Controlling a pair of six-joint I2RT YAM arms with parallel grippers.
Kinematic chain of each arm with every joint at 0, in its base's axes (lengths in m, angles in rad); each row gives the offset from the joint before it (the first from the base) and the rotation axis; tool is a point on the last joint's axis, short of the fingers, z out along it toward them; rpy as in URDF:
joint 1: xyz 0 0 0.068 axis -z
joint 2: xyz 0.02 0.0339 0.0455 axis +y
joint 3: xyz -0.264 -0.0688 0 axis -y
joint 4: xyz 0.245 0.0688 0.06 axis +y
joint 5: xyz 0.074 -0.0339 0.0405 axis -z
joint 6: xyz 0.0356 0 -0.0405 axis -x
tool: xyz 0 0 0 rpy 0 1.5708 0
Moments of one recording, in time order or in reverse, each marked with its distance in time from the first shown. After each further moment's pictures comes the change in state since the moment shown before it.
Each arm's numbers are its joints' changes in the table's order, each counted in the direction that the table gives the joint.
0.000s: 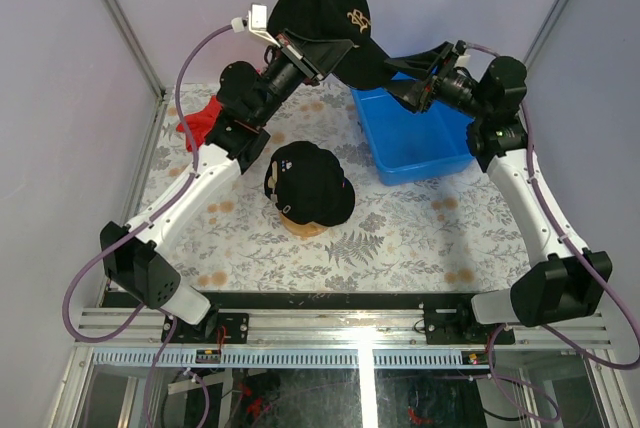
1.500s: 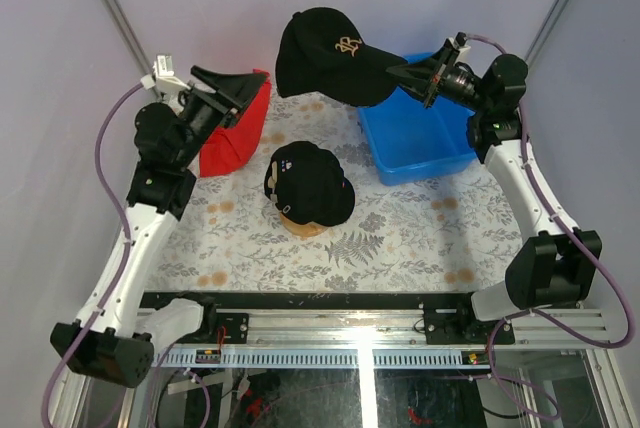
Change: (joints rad) left arm -0.278 -0.438 -0.344 0.285 0.065 0.135; right arm 0.059 0.089 -0.008 -0.183 -0.117 0.039
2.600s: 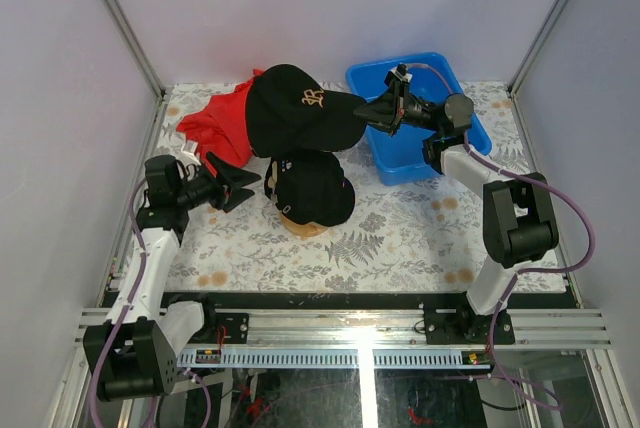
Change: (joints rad) left arm -0.367 -0.116 -0.531 0.288 0.589 -0.074; right arm -0.136 0.299 -0.188 -0.798 -0.206 -0.330
